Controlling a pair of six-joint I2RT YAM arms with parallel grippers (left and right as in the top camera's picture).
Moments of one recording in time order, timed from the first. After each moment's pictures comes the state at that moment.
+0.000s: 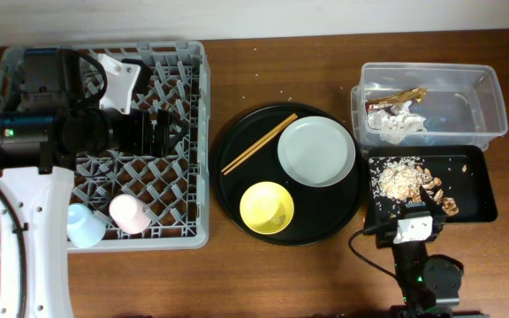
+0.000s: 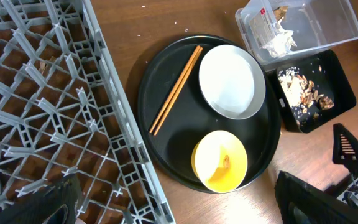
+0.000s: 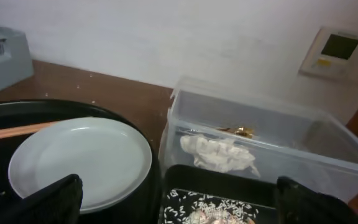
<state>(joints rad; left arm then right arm) 0.03 1.49 1.76 -1.29 0.52 0.17 -0.01 0.01 0.01 -0.07 -0.05 -0.20</state>
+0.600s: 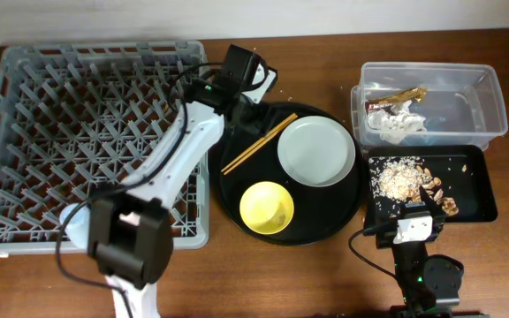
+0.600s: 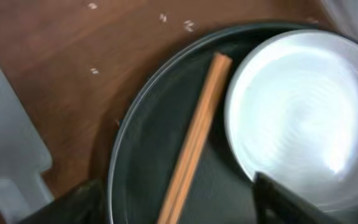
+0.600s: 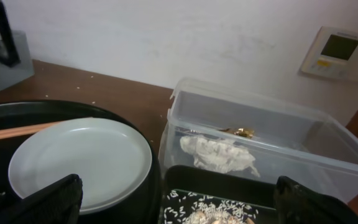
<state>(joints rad) -0.46 2.04 1.75 -0.75 0.07 0.07 -0.01 0.01 0.01 -0.07 -0.05 -0.20</state>
